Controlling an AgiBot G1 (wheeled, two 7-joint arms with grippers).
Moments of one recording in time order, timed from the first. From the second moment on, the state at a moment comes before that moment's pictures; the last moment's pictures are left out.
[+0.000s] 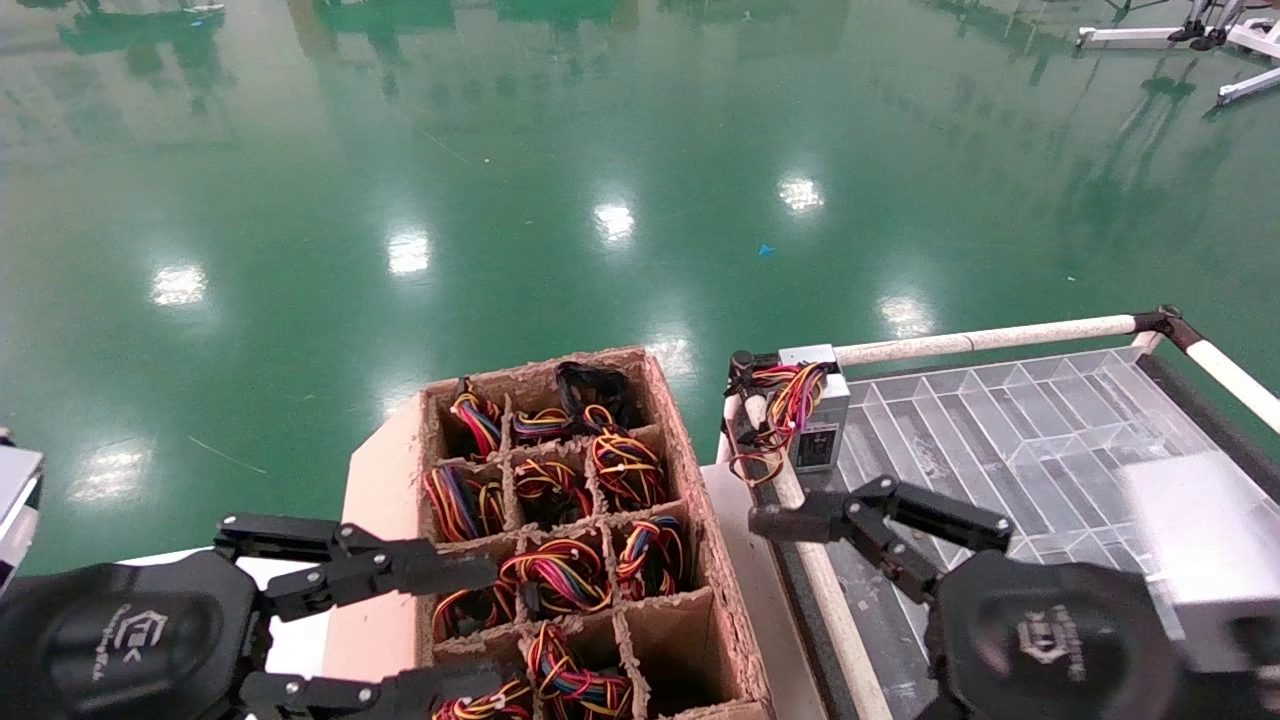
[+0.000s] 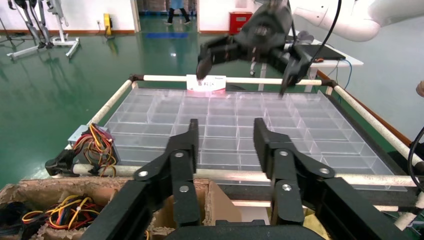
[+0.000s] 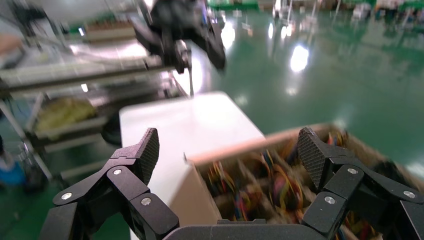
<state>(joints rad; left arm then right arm) -1.08 0.60 0.30 -1.28 0.71 1.49 -0.17 1.10 -0.61 -0.30 1.28 -0.84 -1.47 0.14</state>
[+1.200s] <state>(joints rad) -1.08 0.60 0.31 -1.28 0.71 1.49 -0.17 1.46 -1.01 -0.58 1.06 -1.61 -1.27 -0.39</state>
